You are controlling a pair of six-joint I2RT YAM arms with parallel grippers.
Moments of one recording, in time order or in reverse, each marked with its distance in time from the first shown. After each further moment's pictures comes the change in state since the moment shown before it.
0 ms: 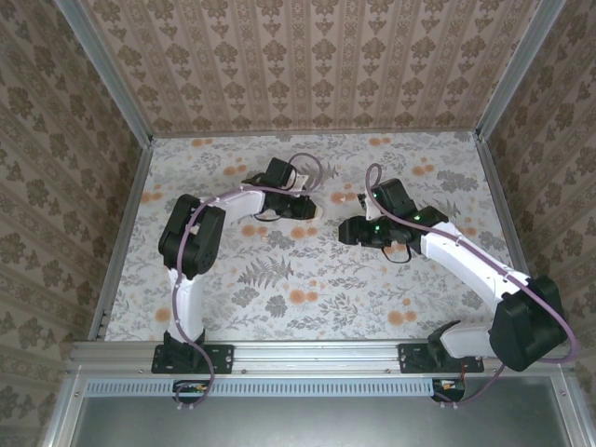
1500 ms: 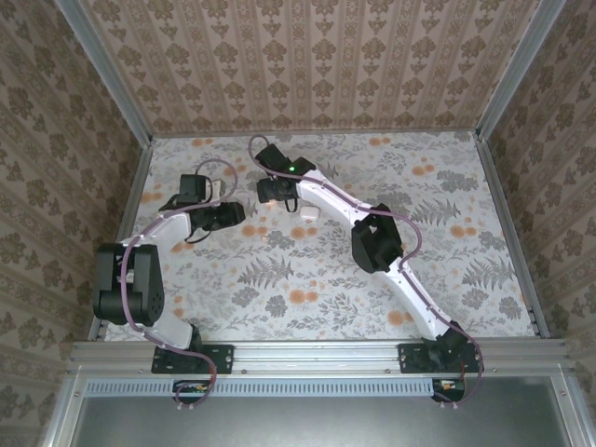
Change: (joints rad) left arm 0.422 -0.513 -0.516 0.032 -0.108 -0.023; right arm 0.252 1.299 1.538 -0.299 0.477 -0.065
